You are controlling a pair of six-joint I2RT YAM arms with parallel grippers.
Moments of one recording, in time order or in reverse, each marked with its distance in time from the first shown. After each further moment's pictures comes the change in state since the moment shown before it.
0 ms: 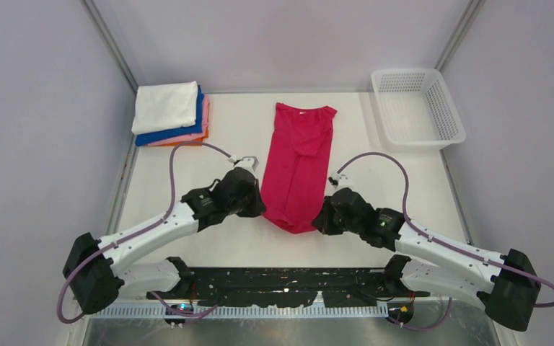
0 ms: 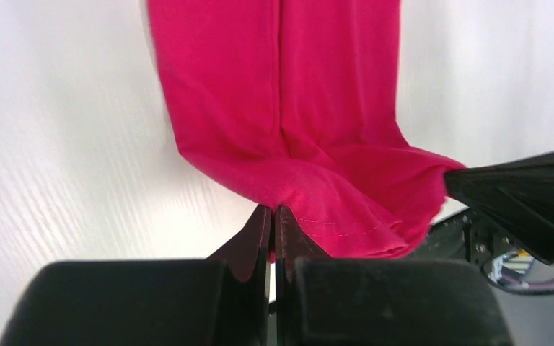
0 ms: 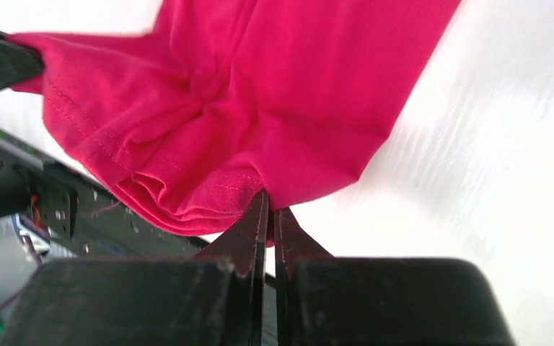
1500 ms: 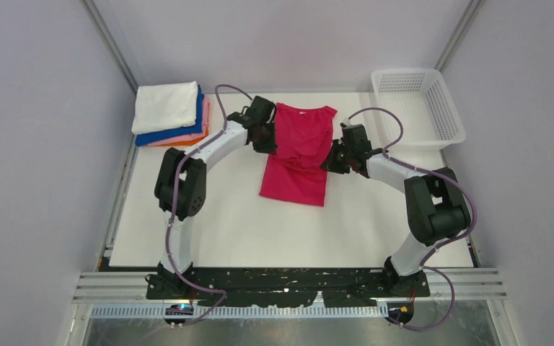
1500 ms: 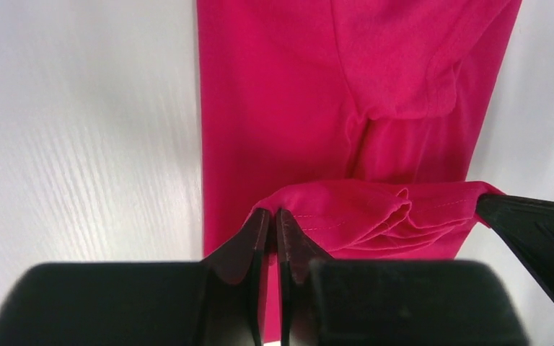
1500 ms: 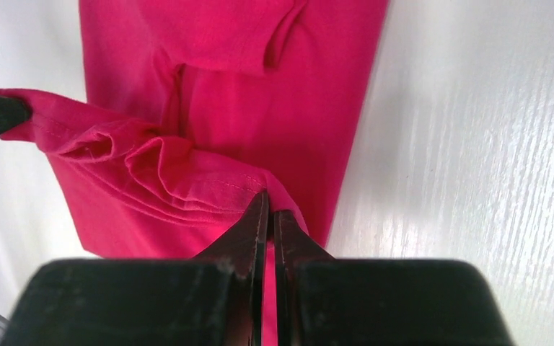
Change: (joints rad) left arm 0.355 0.950 0.911 -0.146 0.153 0.234; right arm -0.625 0.745 0.415 0.297 -0.281 -0.282
